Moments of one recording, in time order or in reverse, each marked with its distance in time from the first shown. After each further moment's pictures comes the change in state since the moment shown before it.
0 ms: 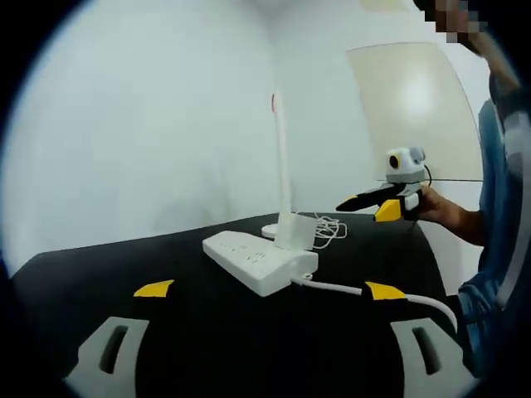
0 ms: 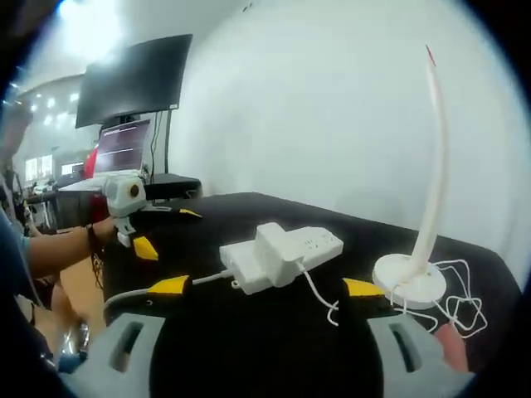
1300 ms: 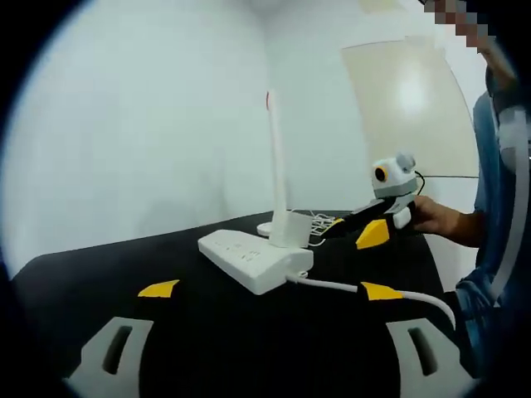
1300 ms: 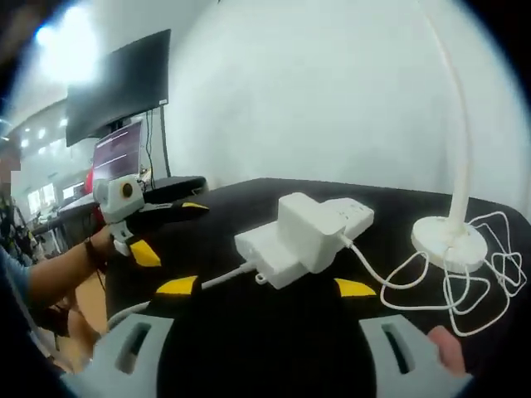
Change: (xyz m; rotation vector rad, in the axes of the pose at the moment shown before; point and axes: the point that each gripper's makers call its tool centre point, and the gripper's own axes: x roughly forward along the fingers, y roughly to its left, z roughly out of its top) left arm 0.000 -0.007 -0.002 0.019 0.011 -0.021; right arm 0.045 0.031 -0.029 0.145 0.062 0.046
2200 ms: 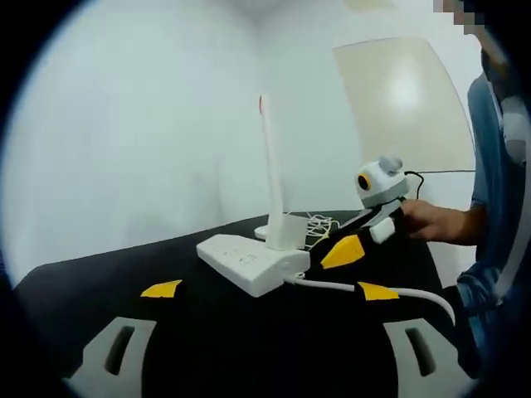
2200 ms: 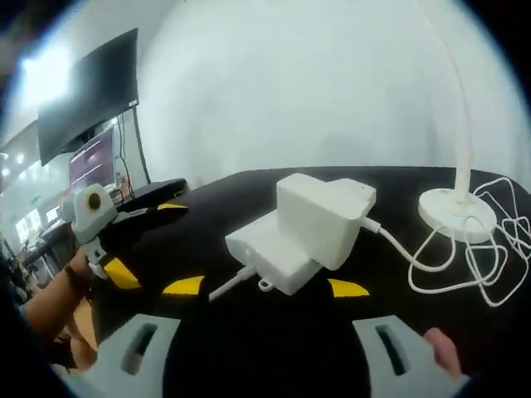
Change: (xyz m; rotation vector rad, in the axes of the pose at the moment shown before) left arm -0.003 -0.003 0.002 0.037 -0.018 -0.015; right arm 0.032 0.000 -0.010 0.129 0.037 -0.090
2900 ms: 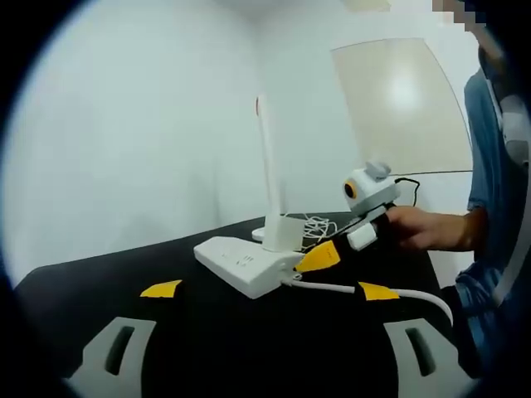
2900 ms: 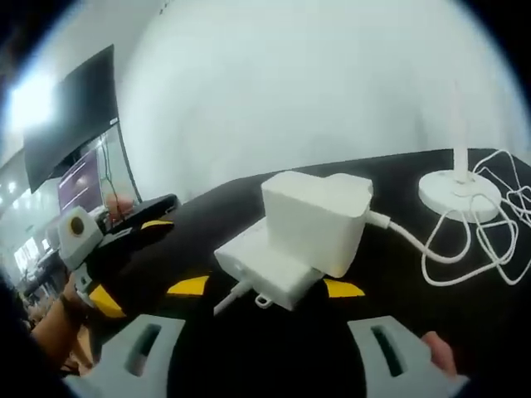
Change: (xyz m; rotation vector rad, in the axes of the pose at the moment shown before) left arm 0.000 -0.012 0.003 0.006 -0.005 -0.012; right arm 0.019 -0.009 0.008 0.111 -0.065 -0.058
